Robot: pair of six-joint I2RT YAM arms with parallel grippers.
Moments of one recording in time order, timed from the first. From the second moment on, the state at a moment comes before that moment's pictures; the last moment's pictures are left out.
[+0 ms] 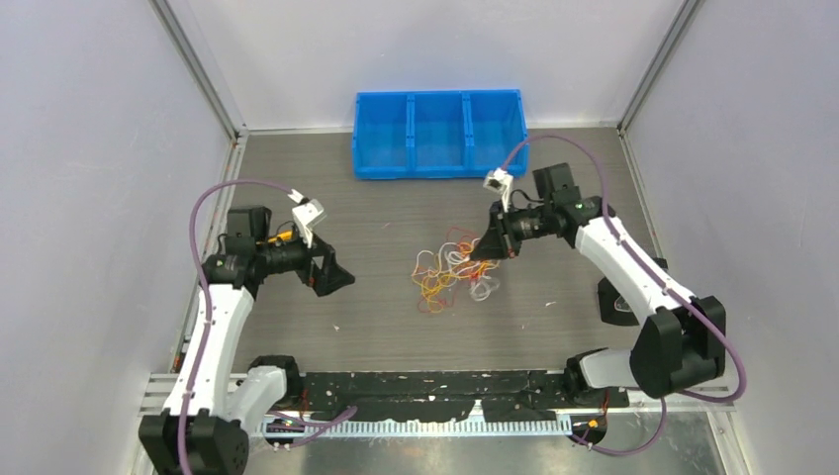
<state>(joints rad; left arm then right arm) 0.03 0.96 0.88 -0.82 0.91 0.46 0.23 1.36 1.09 -0.72 -1.01 -0.28</state>
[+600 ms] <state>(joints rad) -0.49 1.06 0.75 -0.03 0.81 -0.23 0.59 1.37 1.07 -0.15 -1.03 0.24</state>
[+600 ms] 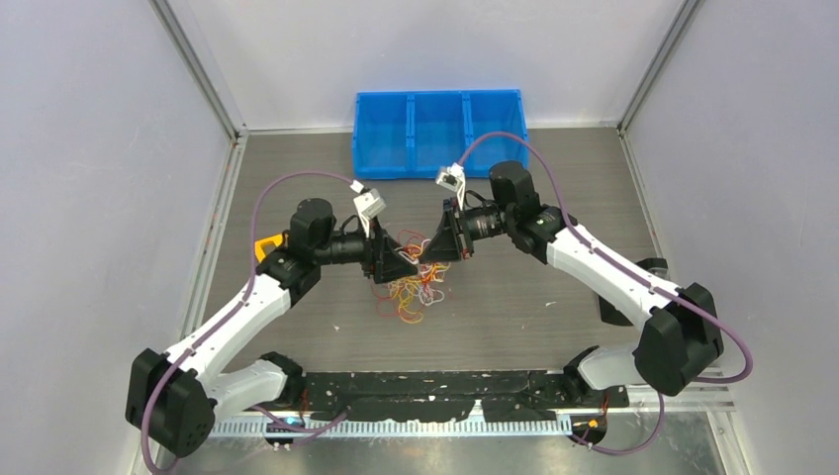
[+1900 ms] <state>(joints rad) 0.11 1.09 1.02 -1.07 1.00 0.67 -0.12 1.38 1.31 -1.15 -0.92 -0.67</state>
